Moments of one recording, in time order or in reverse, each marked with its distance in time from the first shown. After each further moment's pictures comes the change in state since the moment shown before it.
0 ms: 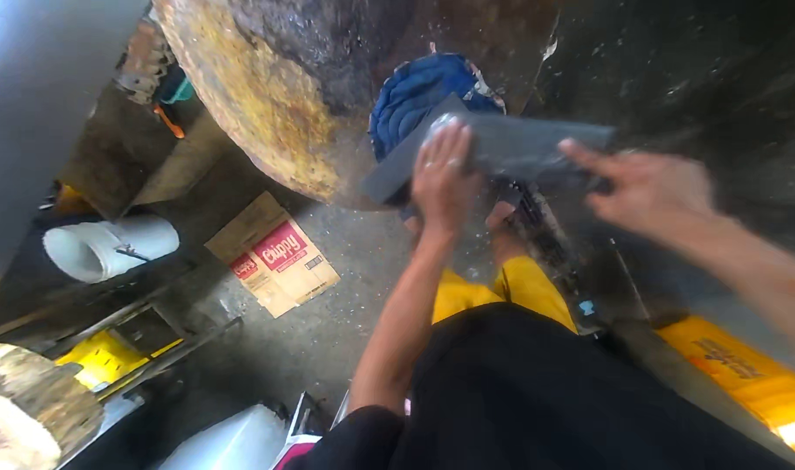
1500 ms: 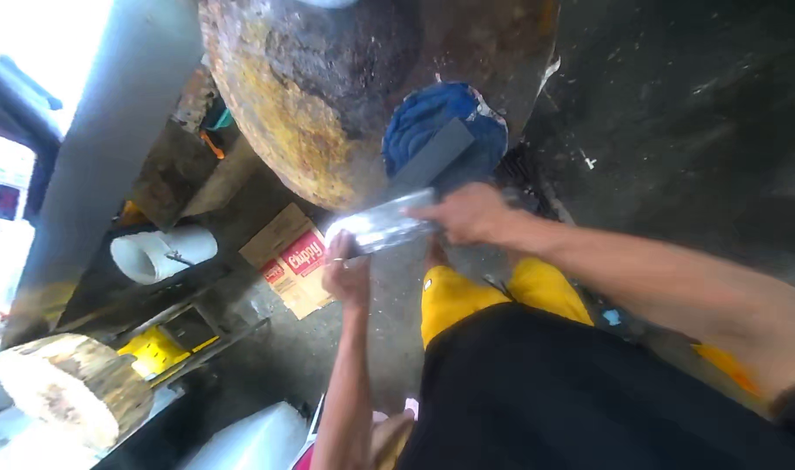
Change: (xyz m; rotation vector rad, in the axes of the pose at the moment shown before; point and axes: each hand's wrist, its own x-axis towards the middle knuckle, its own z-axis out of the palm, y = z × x) left_hand -0.102 -0.128 -0.171 0.215 -0.044 -0.314; right_hand 0.084 -0.182 0.022 0.053 -0.311 -0.478
